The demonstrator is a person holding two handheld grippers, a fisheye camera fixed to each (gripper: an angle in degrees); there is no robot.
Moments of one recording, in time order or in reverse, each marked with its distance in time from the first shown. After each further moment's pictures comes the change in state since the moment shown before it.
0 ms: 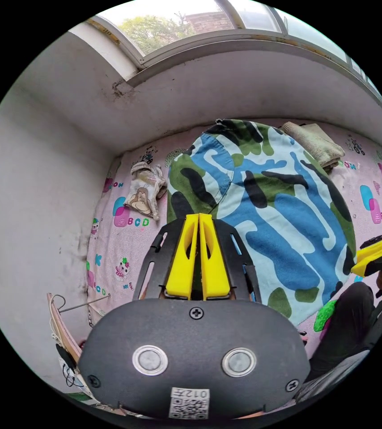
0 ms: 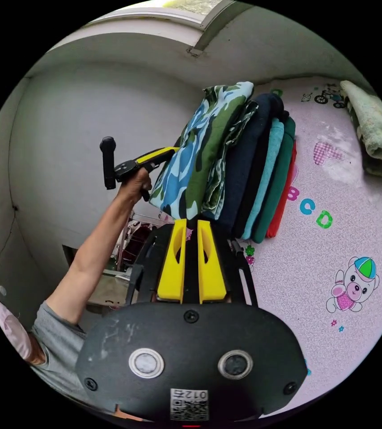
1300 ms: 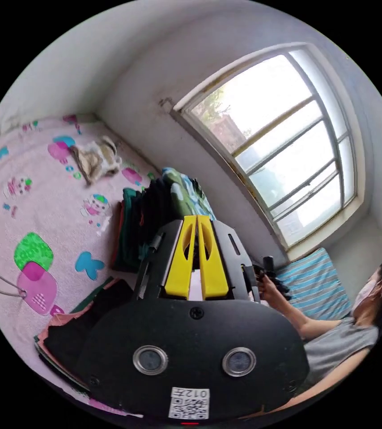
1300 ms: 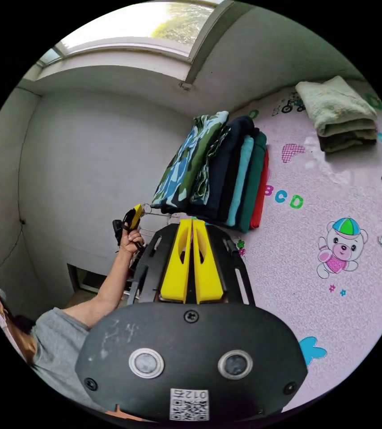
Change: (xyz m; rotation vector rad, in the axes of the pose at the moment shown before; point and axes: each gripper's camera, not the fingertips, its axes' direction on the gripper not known) left arm -0.161 0.336 0.032 0.524 0.891 -0.588; right arm -0.244 0.322 -0.196 0.201 -0.024 0.050
